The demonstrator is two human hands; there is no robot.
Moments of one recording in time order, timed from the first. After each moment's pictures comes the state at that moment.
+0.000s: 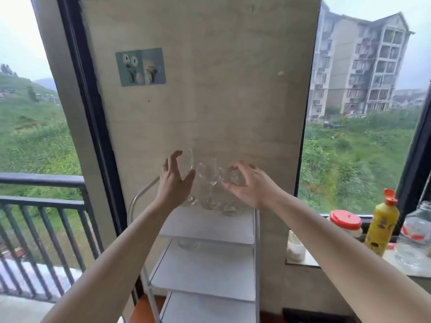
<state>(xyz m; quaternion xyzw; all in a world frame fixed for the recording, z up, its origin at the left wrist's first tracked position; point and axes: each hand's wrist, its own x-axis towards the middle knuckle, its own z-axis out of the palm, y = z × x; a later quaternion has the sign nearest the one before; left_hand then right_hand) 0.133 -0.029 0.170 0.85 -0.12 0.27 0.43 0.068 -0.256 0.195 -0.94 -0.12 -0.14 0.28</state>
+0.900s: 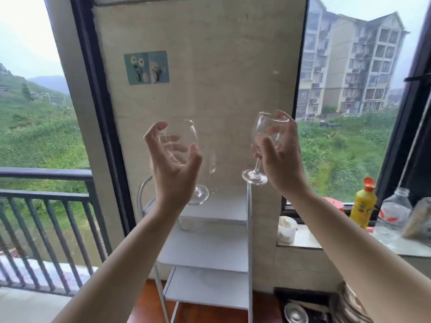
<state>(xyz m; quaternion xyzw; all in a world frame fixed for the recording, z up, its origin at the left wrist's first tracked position) -0.013 -0.059 0.218 0.59 -0.23 0.51 0.58 -0.023 -0.261 0.232 -0.71 -0.13 -0.44 0.52</state>
